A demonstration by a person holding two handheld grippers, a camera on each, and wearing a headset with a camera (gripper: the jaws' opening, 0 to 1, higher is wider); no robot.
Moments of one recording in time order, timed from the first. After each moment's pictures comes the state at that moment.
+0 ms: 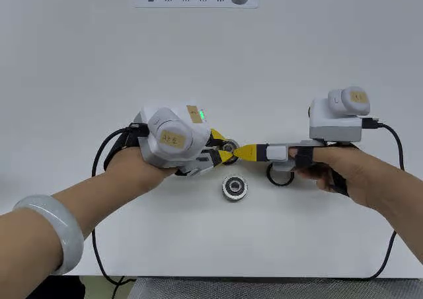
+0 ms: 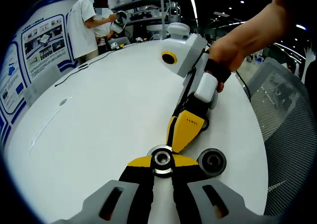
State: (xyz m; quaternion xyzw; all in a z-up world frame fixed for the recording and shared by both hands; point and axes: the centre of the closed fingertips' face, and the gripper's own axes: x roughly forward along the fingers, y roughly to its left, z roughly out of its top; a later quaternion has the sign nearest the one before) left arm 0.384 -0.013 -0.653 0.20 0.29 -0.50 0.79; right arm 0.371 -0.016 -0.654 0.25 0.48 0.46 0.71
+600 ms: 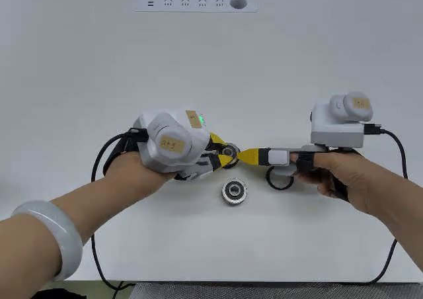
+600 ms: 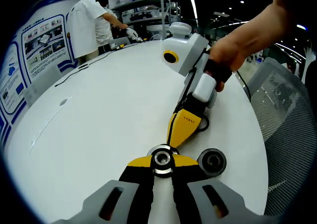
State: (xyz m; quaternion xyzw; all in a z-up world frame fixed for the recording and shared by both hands) left arm 0.384 -0.013 -0.654 0.20 0.29 -0.50 0.79; right arm 0.375 -0.023 -0.654 0.26 0.47 0.44 0.72
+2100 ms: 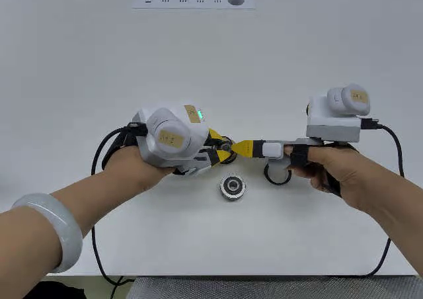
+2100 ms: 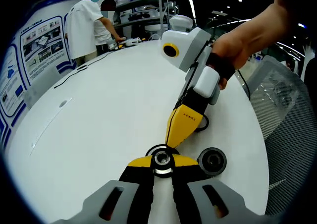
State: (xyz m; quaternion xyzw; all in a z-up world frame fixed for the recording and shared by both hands) left arm 0.384 -0.013 -0.654 0.21 0.28 -0.50 0.79; right arm 0.373 -0.015 -0.640 0.27 0.45 0.44 0.72
